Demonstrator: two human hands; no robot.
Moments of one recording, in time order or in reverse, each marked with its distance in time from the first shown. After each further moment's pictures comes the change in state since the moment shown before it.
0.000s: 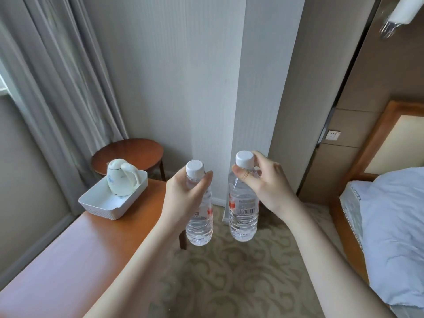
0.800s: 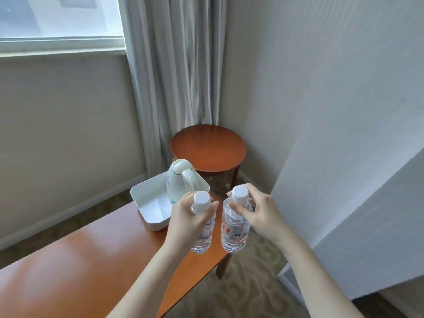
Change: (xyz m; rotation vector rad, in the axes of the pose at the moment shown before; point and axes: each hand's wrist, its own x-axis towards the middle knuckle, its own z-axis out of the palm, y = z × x) left_hand 0.230 -0.241 -0.023 0.174 0.428 -0.330; right_hand 0.333 0.165 0.239 0.143 -0.694 -0.124
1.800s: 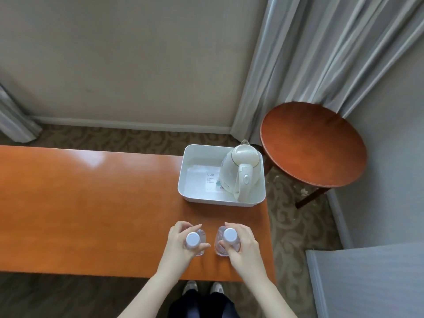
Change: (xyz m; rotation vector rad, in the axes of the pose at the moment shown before) left_hand 0.008 -0.156 0.078 0.271 0.374 -0.709; right_hand 0.138 0.182 0.113 0.000 -0.580 -0.084
